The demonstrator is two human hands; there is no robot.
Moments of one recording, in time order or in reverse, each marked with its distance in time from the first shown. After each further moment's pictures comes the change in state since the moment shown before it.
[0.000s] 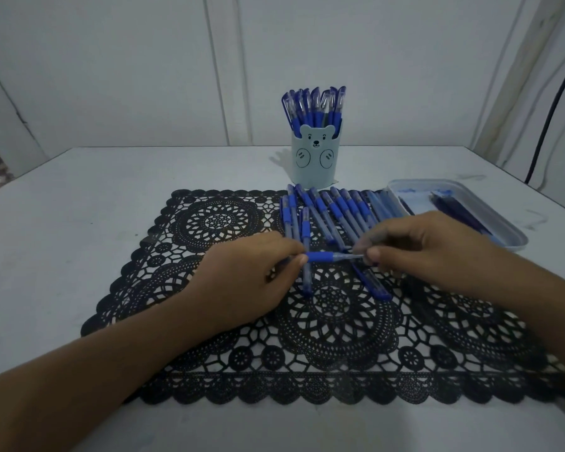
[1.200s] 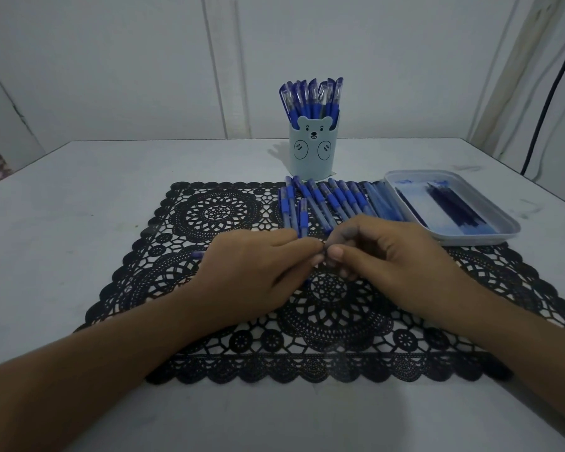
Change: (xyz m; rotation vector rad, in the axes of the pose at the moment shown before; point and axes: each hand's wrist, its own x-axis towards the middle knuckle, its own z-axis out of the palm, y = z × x) left_hand -0.002 0.014 -0.004 0.114 0.066 0.196; right_hand -0.009 -0.015 0.040 0.172 0.167 -0.137
